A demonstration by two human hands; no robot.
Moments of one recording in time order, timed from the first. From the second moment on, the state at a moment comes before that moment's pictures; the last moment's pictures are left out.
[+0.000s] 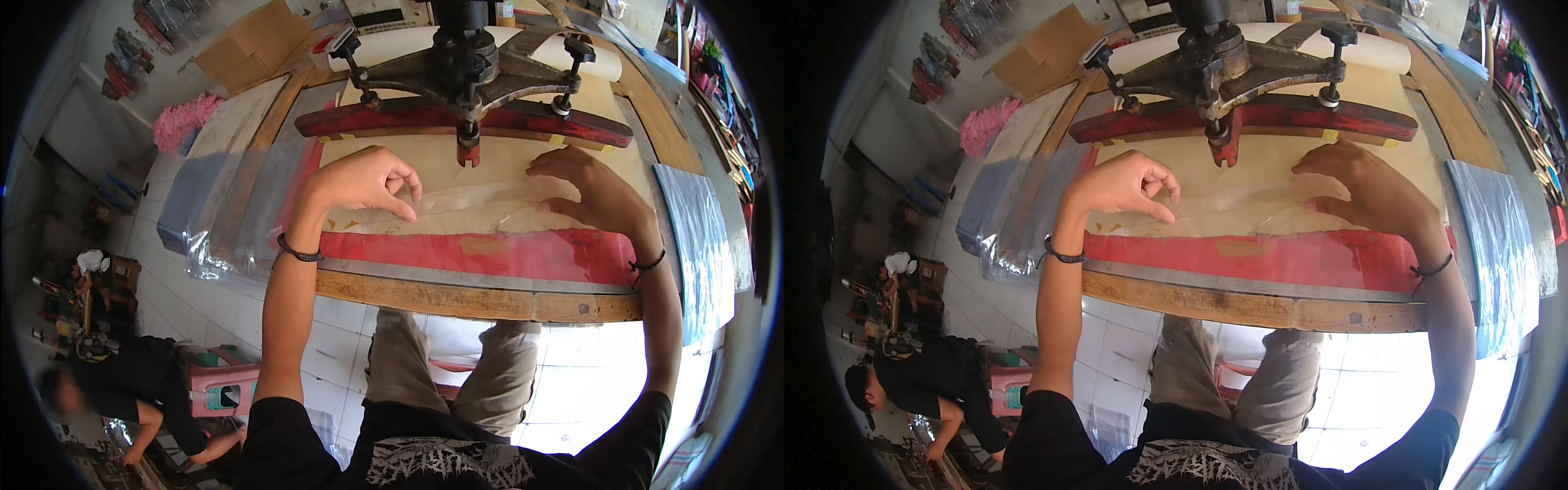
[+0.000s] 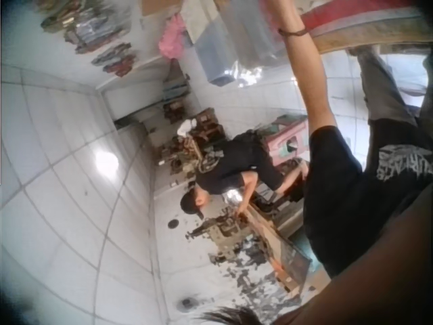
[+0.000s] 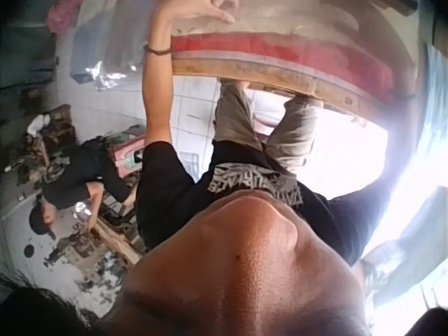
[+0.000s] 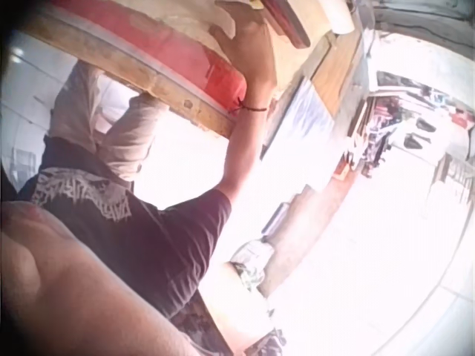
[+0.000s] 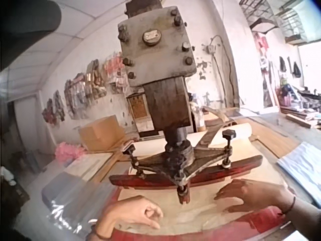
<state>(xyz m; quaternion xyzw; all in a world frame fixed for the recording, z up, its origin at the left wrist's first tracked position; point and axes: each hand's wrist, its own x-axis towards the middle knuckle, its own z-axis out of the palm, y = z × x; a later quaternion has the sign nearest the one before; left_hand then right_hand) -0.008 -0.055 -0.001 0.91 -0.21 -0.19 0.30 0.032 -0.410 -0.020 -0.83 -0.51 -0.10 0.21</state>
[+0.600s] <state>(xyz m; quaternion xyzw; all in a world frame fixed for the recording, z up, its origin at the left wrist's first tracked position) -0.004 -0.027 0.000 0.77 -0.32 -0.23 0.50 0.036 -0.412 -0.006 -0.86 -0.42 0.08 0.27</state>
